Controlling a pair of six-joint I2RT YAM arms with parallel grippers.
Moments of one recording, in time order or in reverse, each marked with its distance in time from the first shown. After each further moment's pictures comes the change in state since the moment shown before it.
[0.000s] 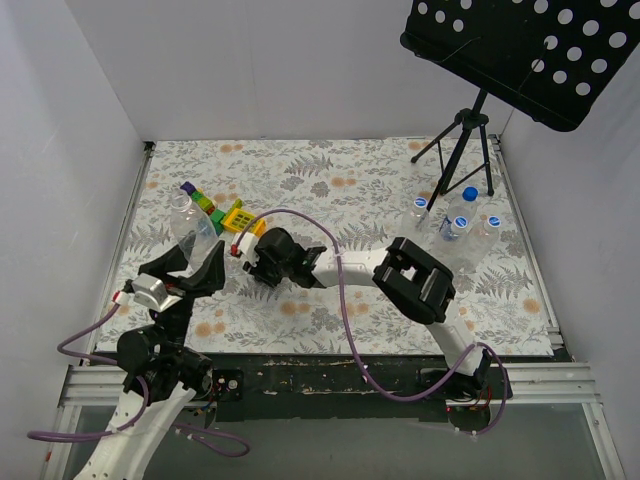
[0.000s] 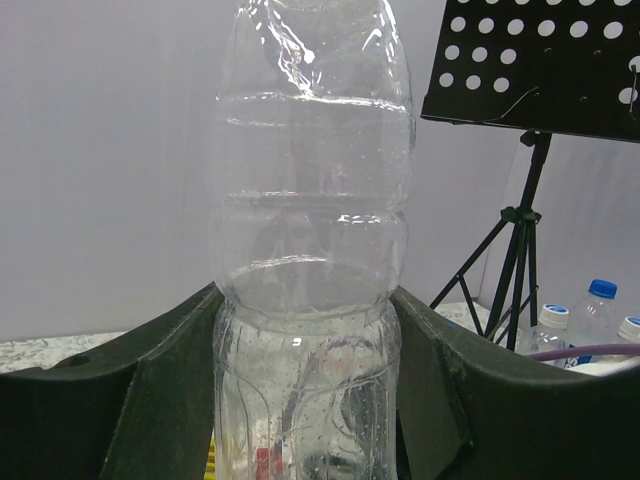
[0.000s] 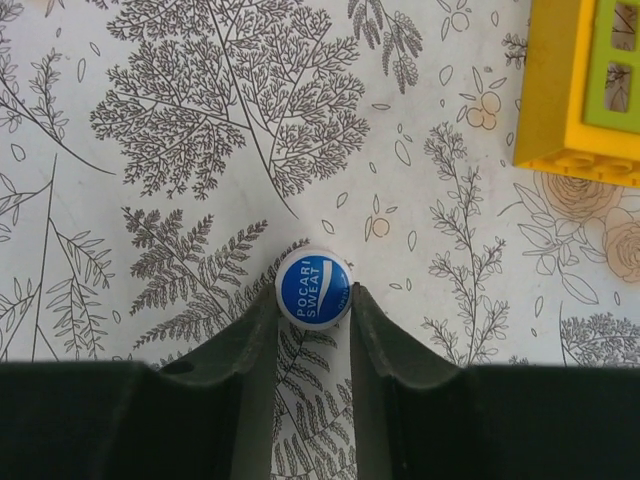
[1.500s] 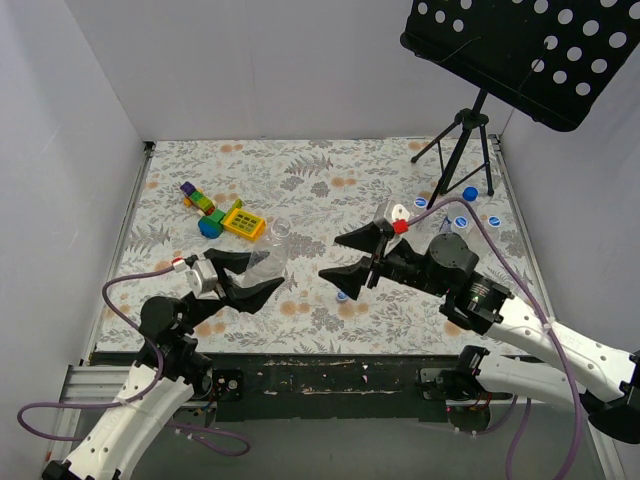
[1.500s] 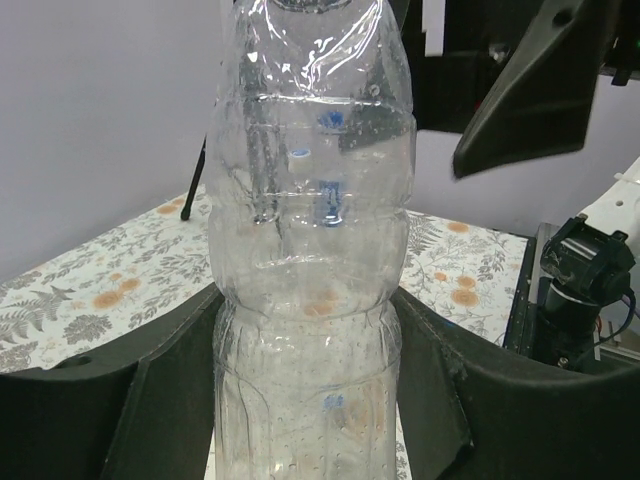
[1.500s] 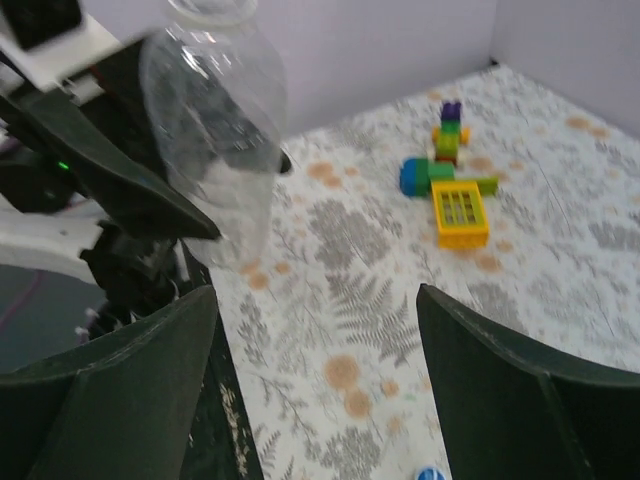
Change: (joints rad) left arm 0.005 0.275 0.000 0.069 0.671 -0.143; right arm -0.093 -1.287 -0.634 -0.039 -0.104 0.343
